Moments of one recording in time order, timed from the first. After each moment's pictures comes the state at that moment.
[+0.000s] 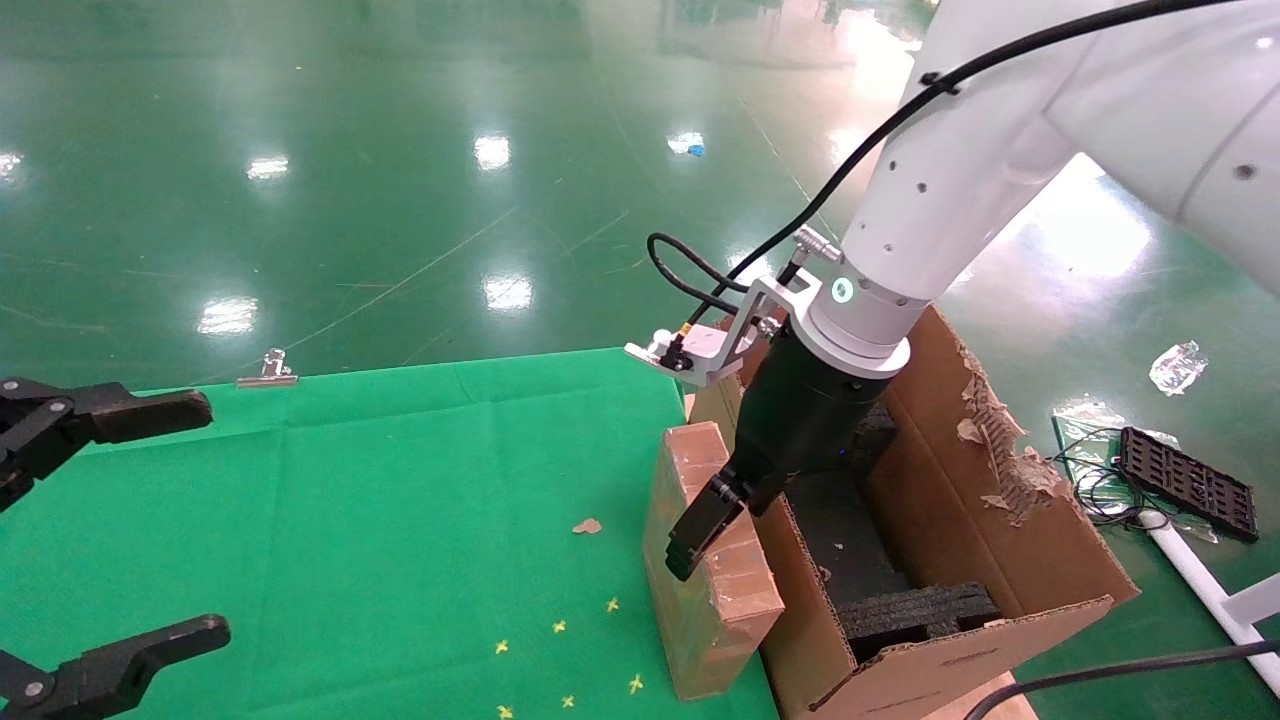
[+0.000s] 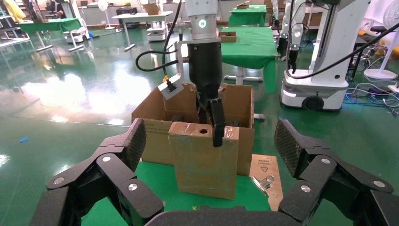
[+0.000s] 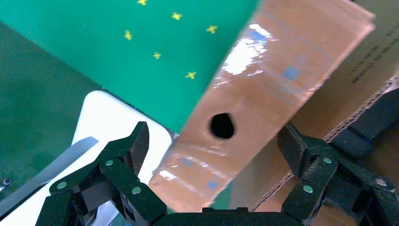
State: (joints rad) left arm -1.08 0.61 0.29 -1.28 0.73 1.49 -0.18; right arm 2.13 -1.07 -1.73 0.77 -1.23 -1.57 1.29
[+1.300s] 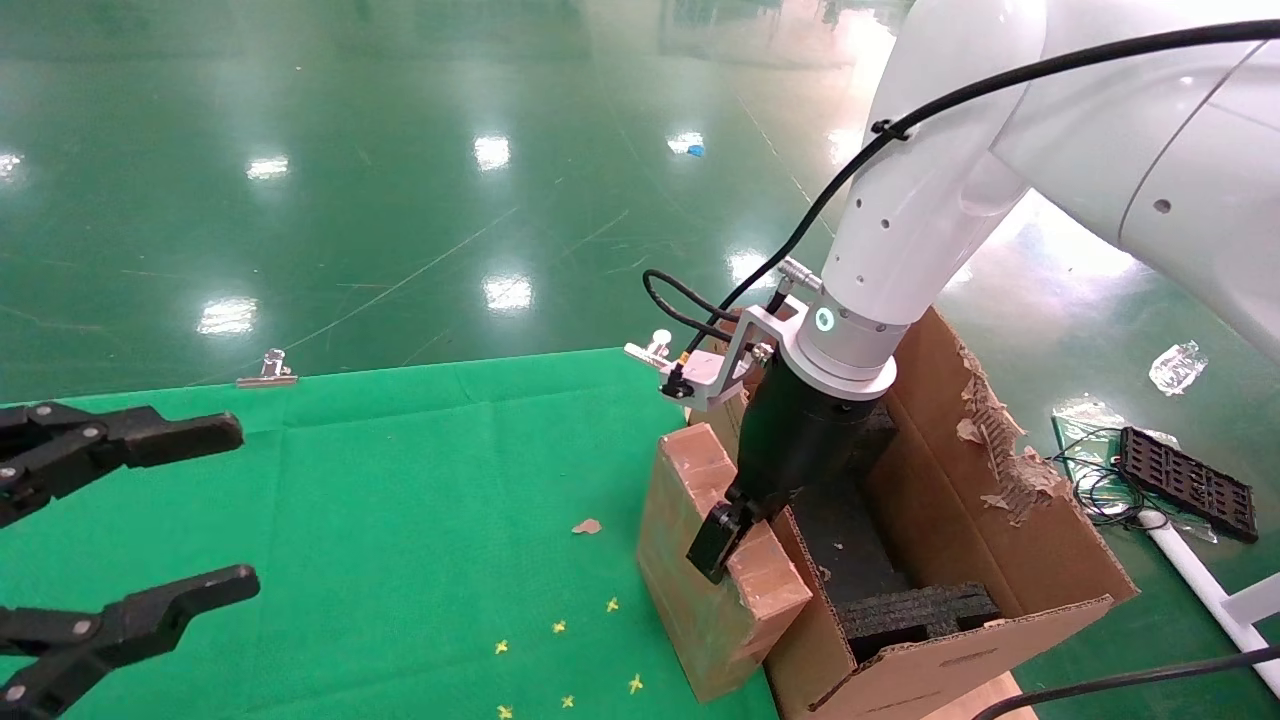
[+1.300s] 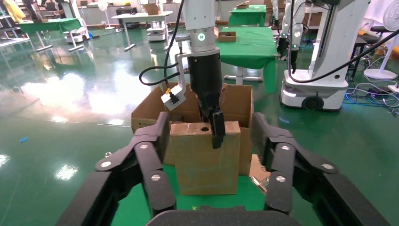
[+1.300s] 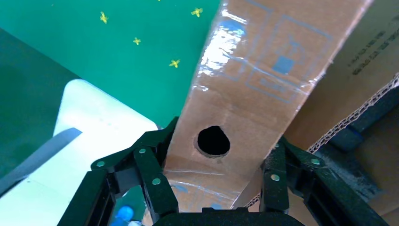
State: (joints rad) left arm -1.08 0.61 0.29 -1.28 0.72 1.49 -0.18; right arm 2.11 -1.10 -1.82 0.73 -1.20 -1.54 1.24
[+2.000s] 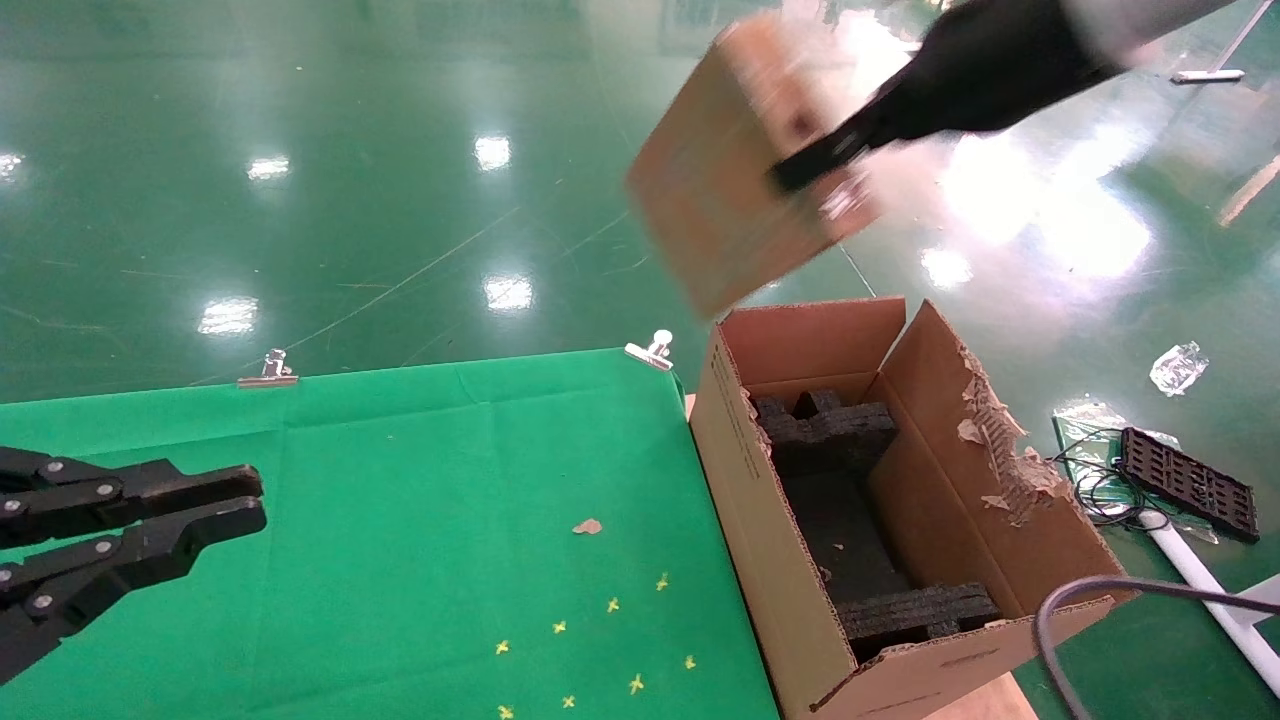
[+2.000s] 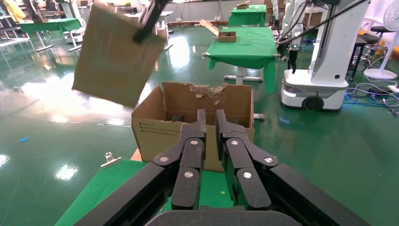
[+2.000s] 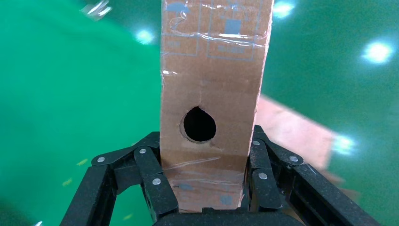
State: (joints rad) left arm -1.08 0.61 0.29 -1.28 0.72 1.49 -0.18; right arm 2.40 -0.87 -1.69 0.59 -1.21 -1.39 0.95
